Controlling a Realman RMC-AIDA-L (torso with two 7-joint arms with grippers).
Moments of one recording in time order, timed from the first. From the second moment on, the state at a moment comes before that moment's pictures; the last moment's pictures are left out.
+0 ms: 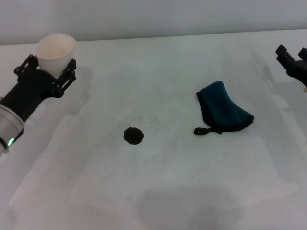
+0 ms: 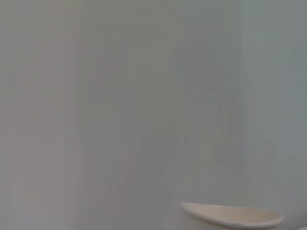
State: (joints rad) left arm -0.61 -2.08 2.84 0.03 -1.01 1.14 -0.35; right arm 0.46 2.02 -0.79 0.02 2.45 1.08 -2.48
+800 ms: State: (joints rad) left arm -0.56 -2.09 2.84 0.19 -1.14 0.94 -0.13; right arm 0.46 2.02 -0.79 0.01 2.43 1.07 -2.45
